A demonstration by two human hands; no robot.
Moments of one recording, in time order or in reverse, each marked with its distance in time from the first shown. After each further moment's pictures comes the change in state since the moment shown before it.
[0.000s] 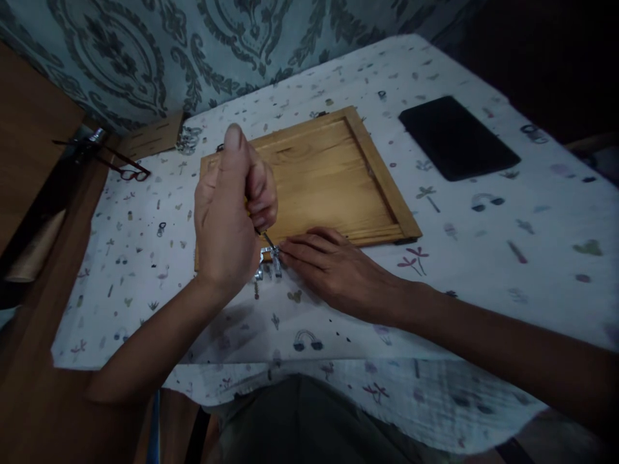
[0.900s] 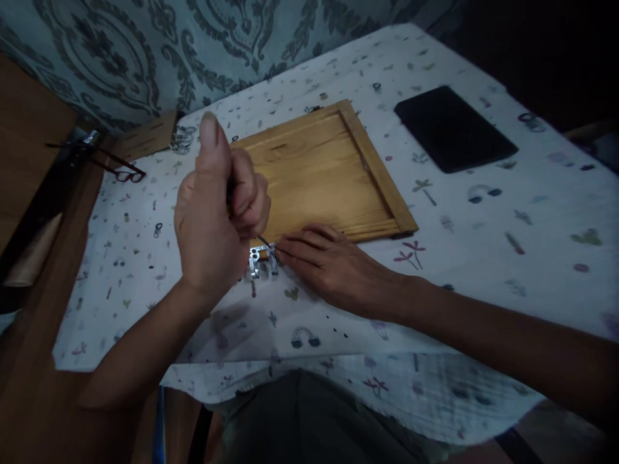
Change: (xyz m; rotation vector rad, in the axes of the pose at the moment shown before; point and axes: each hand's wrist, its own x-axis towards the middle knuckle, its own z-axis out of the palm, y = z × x) left_hand -0.001 0.007 -0.003 0.072 -0.103 0.024; right_hand 0.002 0.000 -0.002 0.008 0.037 0.001
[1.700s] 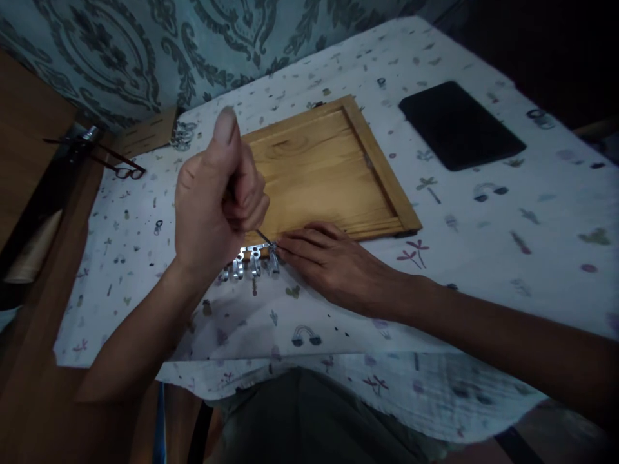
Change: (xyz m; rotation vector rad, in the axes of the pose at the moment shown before) left_hand 0.010 -0.002 -0.011 0.034 -0.104 -0.049; right_hand 0.000 0.001 0.001 0.005 0.038 -0.013
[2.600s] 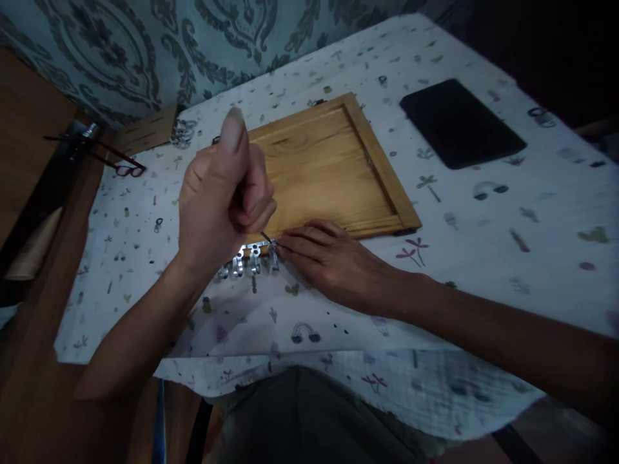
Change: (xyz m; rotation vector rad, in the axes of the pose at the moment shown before) left_hand 0.003 -0.005 -0.001 -0.002 -0.027 -0.012; right_hand 0.000 -0.001 -0.001 0.007 0.007 -0.004
